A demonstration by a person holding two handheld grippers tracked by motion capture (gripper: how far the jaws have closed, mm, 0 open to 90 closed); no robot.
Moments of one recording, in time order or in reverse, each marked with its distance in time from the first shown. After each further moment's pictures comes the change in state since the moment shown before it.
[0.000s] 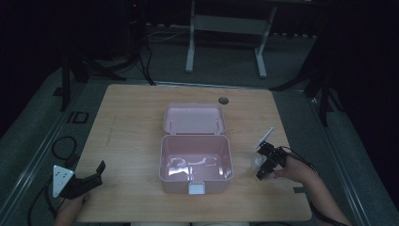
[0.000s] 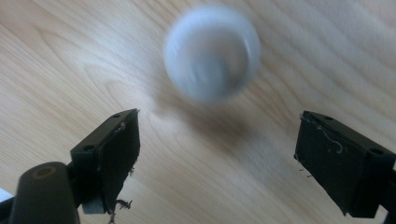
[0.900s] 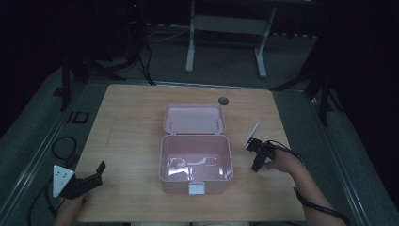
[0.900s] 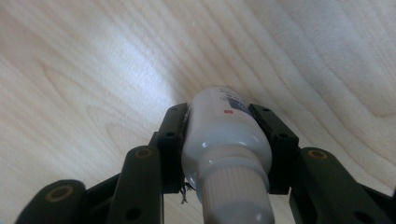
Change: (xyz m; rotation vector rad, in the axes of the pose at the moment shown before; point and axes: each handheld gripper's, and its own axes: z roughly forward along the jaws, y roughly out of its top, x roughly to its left) left arm 0.000 0.000 0.000 0.001 -0.001 0.000; right arm 0.009 0.033 0.006 0.040 -0.050 -0.160
